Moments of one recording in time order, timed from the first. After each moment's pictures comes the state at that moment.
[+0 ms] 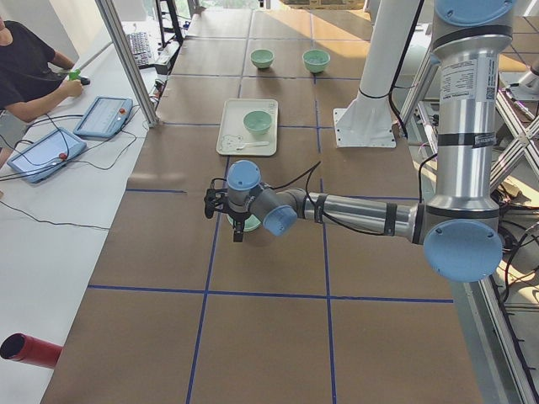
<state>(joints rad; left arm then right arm) -1.14 -1.52 -1.68 -2.21 -2.26 -0.84 1.56 -1.57 1.62 -1.52 2.40 -0.08</state>
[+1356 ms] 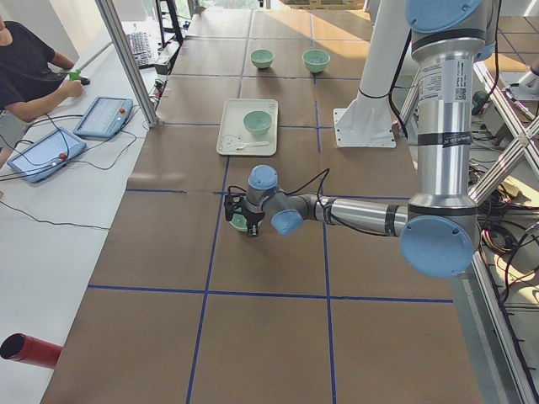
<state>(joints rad) -0.91 -1.51 -1.62 -2.31 -2.02 -1.07 1.56 -1.56 1.62 -1.52 2.41 -0.08</state>
